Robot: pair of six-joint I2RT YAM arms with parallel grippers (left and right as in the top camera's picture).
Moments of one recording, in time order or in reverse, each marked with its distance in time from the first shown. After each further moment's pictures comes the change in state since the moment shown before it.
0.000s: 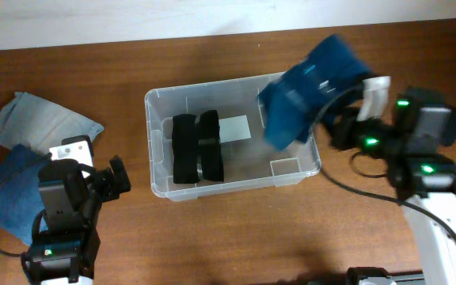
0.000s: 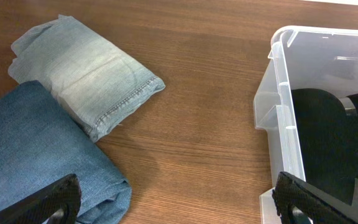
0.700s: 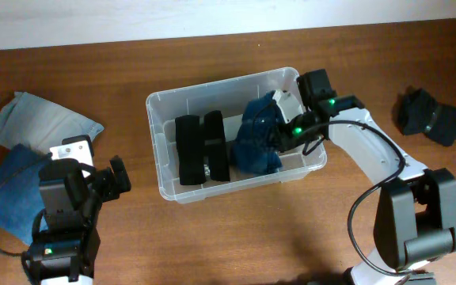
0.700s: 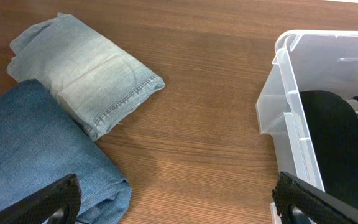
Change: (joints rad) left arm 0.000 0.006 0.000 0.000 0.000 0.000; right arm 0.256 0.634 0.247 -0.219 0.313 -0.354
